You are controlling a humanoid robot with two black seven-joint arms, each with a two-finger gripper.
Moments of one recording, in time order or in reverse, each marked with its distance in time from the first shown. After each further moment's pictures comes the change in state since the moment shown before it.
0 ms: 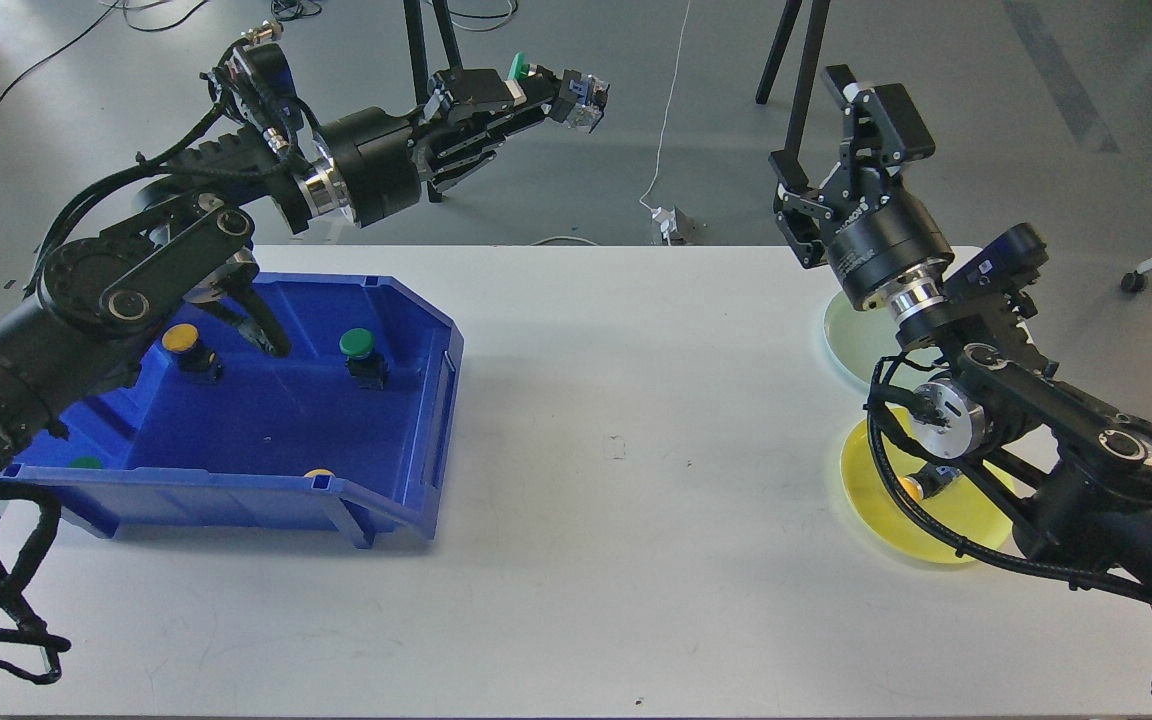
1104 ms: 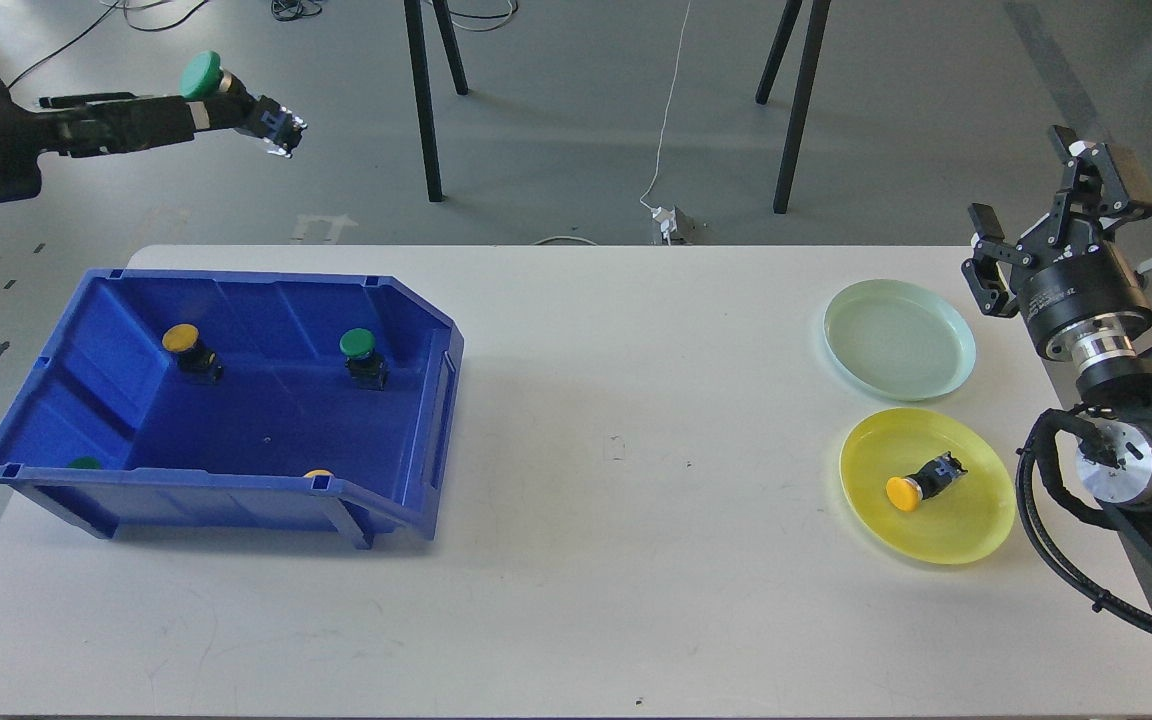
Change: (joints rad) left arm -0.037 0.762 0.076 -0.555 0.343 0.000 0.000; right arm -0.305 -0.264 0.312 0.098 0.207 -0.001 -0.068
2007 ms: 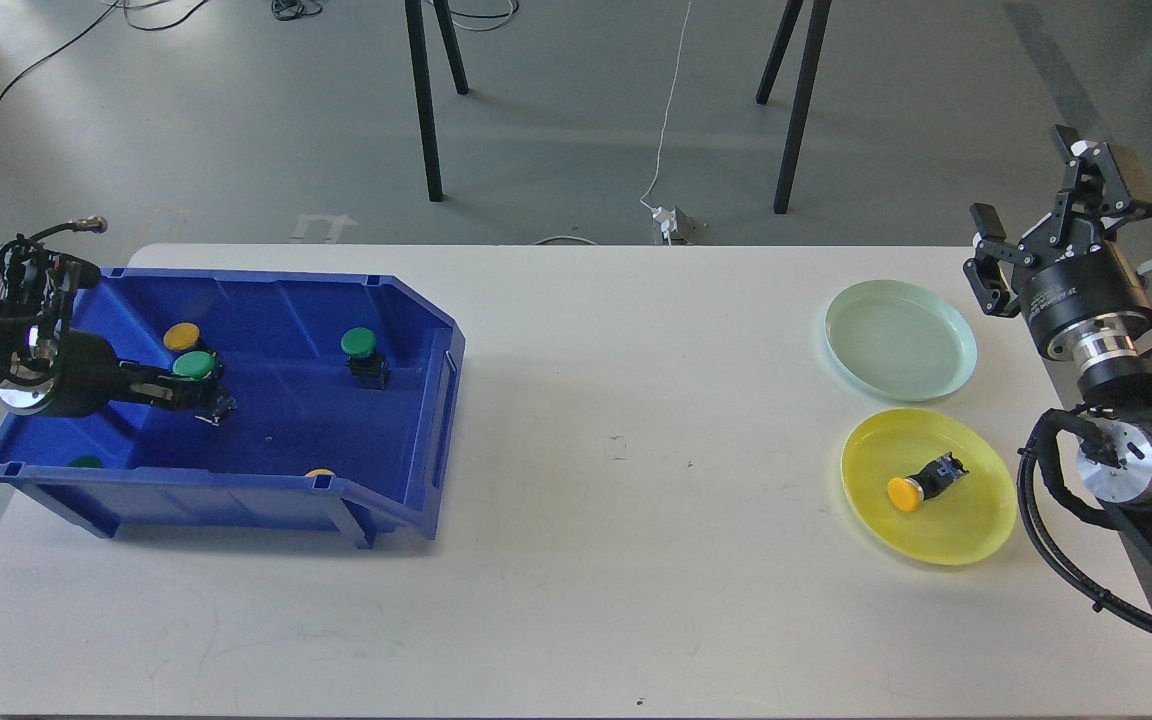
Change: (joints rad) left arm 0.102 -0.252 0.381 0.499 0.410 0.000 -0.001; right arm 0.000 0.003 0.002 -0.002 0.000 -0.001 0.000
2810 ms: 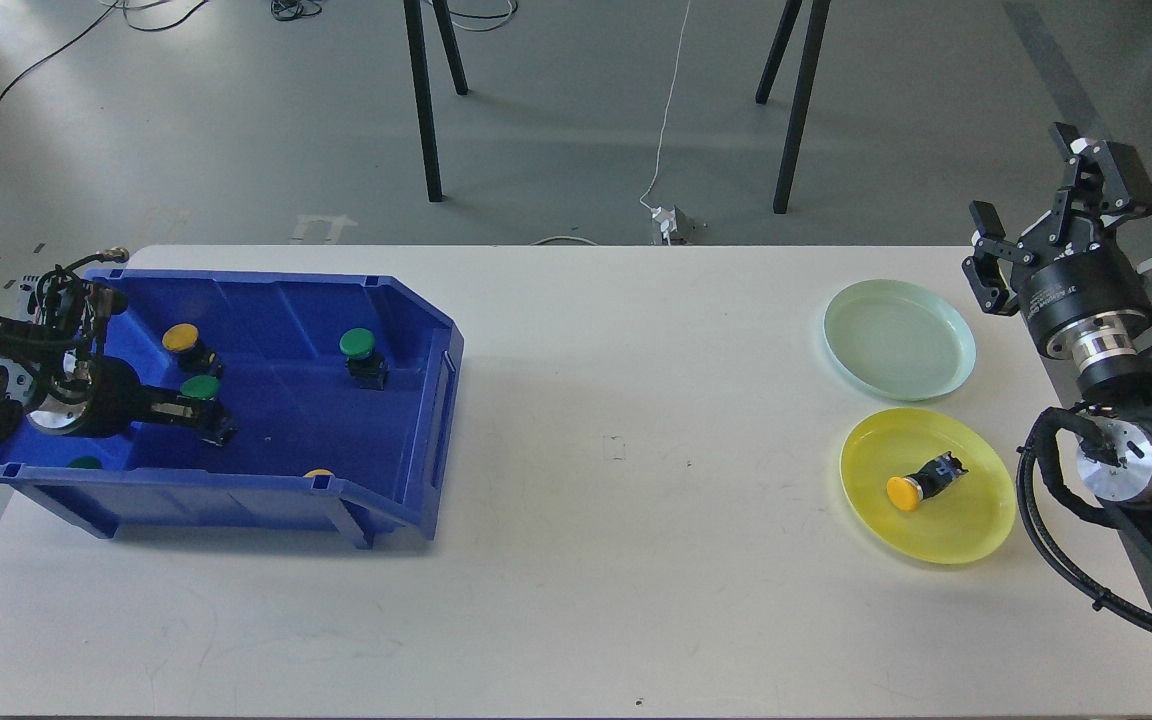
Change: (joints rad) left arm 0.064 -0.219 0.005 0.314 -0.002 0.000 0.000; right arm 0.001 -0.001 0.000 0.004 0.001 0.000 0.000
